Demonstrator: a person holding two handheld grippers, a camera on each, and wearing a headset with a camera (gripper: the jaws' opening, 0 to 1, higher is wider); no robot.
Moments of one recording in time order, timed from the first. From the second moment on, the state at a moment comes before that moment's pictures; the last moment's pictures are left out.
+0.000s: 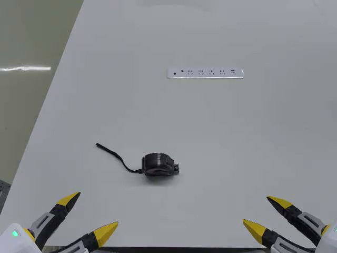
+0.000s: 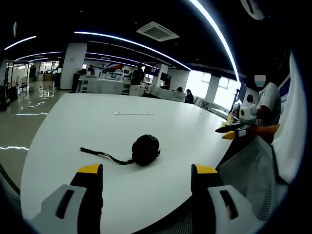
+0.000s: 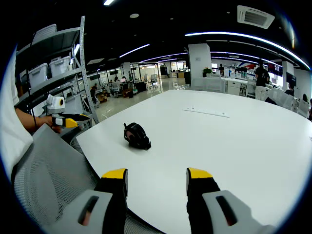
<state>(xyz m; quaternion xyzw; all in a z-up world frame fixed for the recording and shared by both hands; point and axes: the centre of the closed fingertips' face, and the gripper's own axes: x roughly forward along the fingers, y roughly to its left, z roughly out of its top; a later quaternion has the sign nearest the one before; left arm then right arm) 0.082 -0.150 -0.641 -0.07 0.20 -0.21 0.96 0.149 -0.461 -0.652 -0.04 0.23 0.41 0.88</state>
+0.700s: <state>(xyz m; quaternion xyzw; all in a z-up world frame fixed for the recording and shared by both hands) 0.083 -0.141 -0.636 -0.08 0.19 -0.21 0.96 0.143 -0.465 -0.660 -0.06 0.24 0.42 0.87</state>
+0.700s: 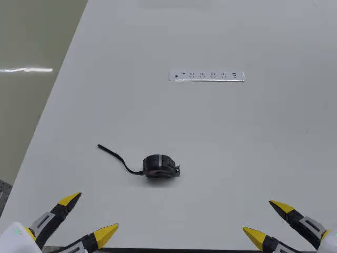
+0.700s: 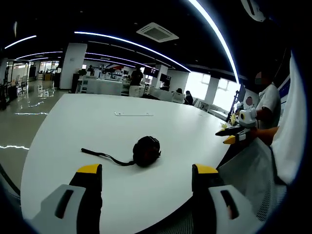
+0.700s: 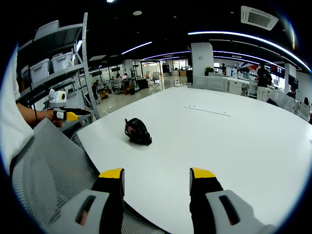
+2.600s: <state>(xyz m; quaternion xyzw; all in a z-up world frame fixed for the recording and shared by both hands) 0.133 -0.151 -0.684 0.01 0.24 -0.35 0.91 0.164 -0.434 -0.668 -0.05 0.23 0.47 0.85</state>
